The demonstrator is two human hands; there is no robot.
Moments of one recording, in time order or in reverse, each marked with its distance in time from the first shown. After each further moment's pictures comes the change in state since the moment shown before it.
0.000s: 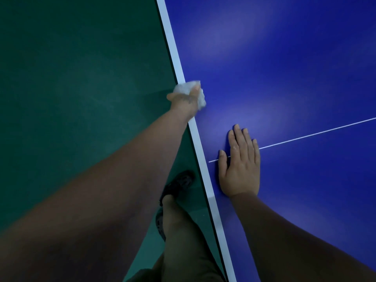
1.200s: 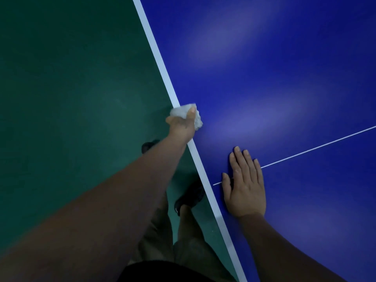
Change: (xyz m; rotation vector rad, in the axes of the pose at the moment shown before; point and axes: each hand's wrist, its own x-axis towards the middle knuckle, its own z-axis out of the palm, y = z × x) left_hand 0.001 0.037 -0.006 -0.042 0.010 0.071; right_hand 0.007 -0.001 -0.005 0.085 -0.040 0.018
